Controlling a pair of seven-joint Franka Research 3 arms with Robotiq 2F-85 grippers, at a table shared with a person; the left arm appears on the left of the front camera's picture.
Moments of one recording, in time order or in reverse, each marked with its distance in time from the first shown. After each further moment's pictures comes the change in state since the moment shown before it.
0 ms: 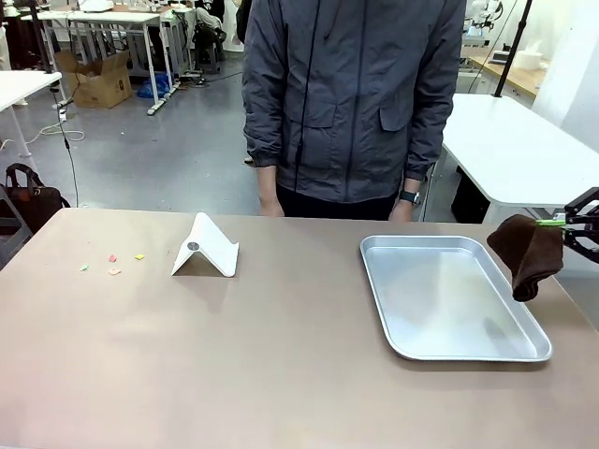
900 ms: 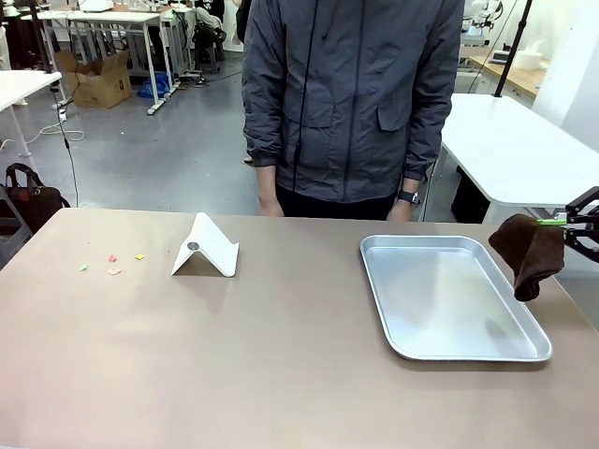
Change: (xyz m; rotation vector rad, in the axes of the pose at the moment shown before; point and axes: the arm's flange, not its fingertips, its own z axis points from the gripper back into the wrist) left arm 0.000 0.000 0.000 0.000 0.000 0.000; right arm 0.000 0.000 0.001 0.002 0.000 0.000
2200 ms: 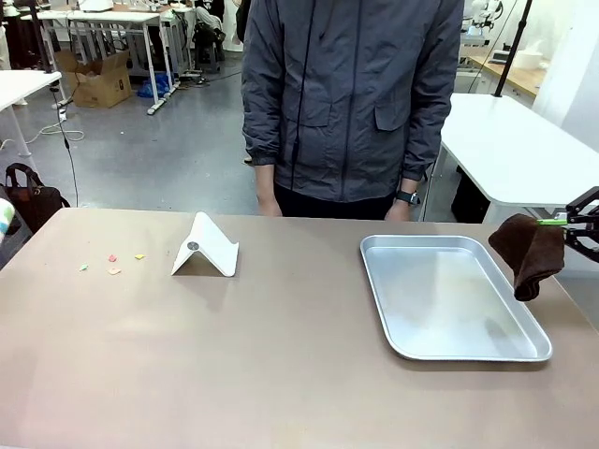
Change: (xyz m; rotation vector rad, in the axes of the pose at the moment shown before) left arm -0.002 0.007 -0.045 0.308 0.058 -0.006; right arm 0.000 0.000 0.001 0.000 -0.001 0.000
